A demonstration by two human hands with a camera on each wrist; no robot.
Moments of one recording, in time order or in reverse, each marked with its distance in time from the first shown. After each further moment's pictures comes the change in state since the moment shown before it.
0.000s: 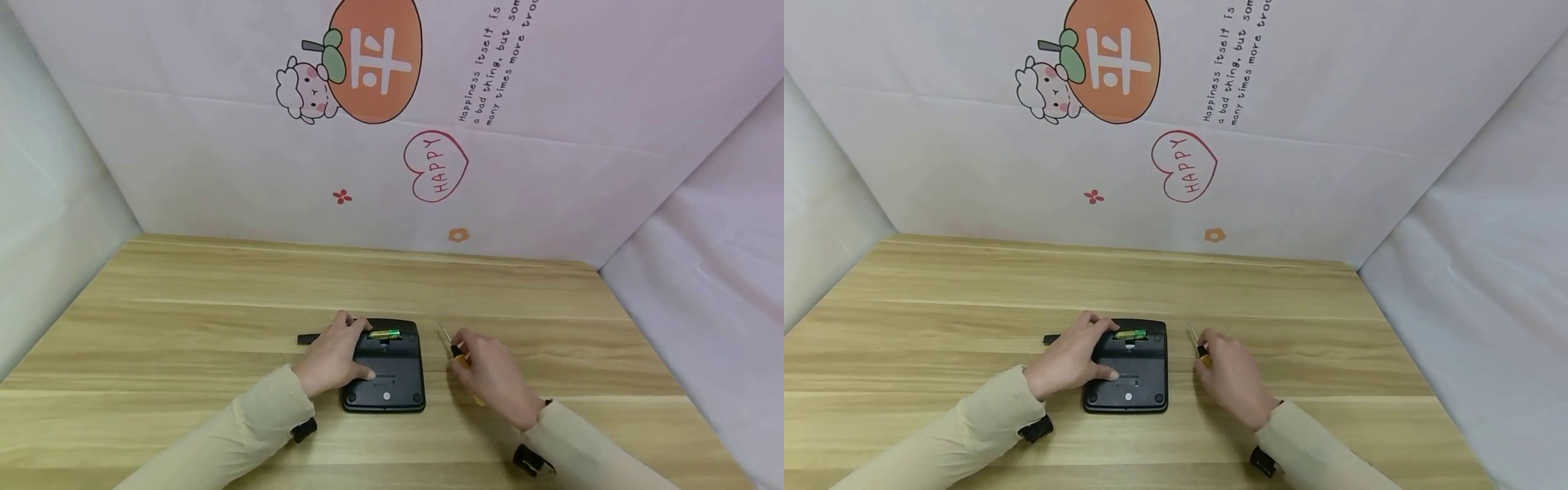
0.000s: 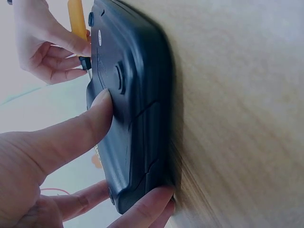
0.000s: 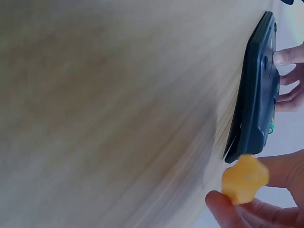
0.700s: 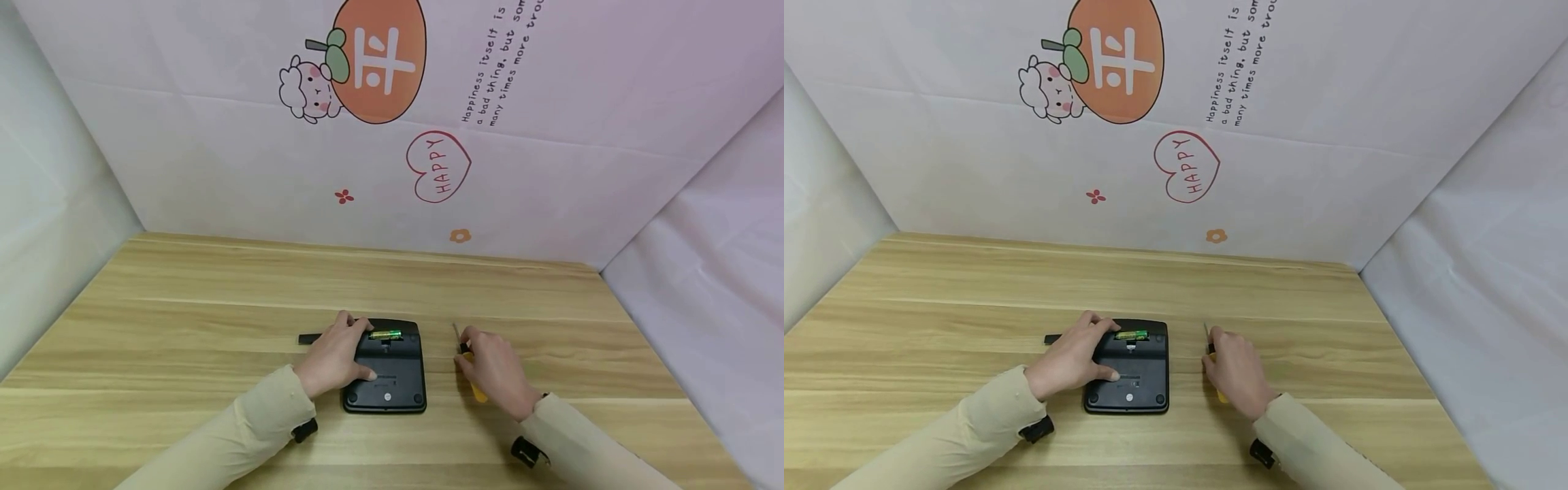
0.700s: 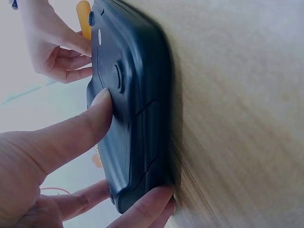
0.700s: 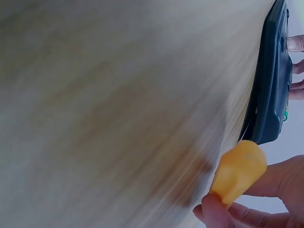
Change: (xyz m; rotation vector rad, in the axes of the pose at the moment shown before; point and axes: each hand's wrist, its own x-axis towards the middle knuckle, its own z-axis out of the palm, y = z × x) left_hand 0.000 0.000 -0.001 -0.004 -0.005 0.003; right_hand 0.009 0.013 0.006 -0.082 0.001 0.043
